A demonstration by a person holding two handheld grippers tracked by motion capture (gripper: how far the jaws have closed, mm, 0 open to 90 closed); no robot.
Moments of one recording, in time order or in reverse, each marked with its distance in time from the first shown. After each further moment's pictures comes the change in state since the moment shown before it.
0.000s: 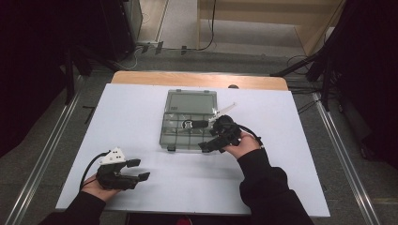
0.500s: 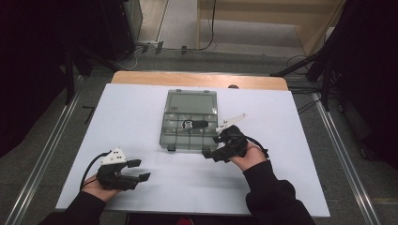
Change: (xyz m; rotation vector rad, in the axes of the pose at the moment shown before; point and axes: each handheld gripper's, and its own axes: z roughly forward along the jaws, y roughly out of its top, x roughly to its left) left arm -0.001 0.000 0.001 0.006 -0.007 0.005; right arm 0.012 -0.031 -0.010 -0.075 0.023 -0.001
